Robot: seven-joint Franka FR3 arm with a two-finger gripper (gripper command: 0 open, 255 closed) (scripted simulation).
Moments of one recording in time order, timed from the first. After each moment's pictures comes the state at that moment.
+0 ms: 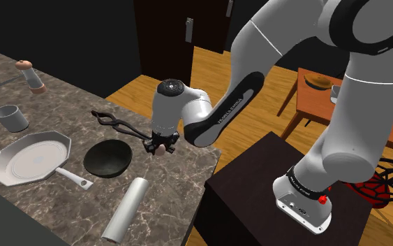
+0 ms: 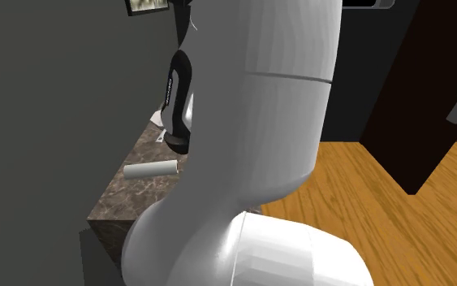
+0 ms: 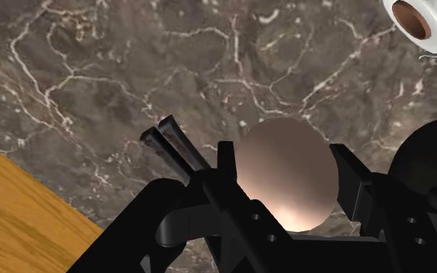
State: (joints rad) arm 0.21 0.35 0.43 -2.29 -0.55 2.72 1.26
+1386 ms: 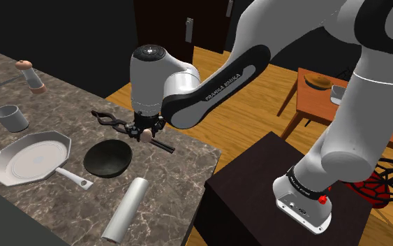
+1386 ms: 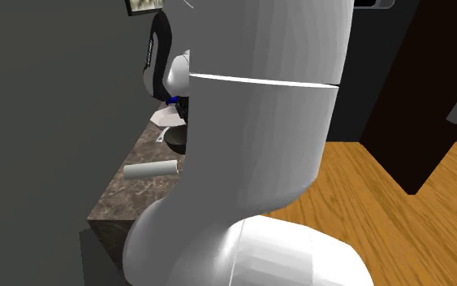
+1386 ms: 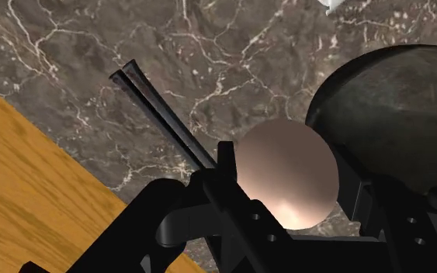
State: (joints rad) arm 0.18 0.27 0.54 -2.12 -0.38 2.48 1.14
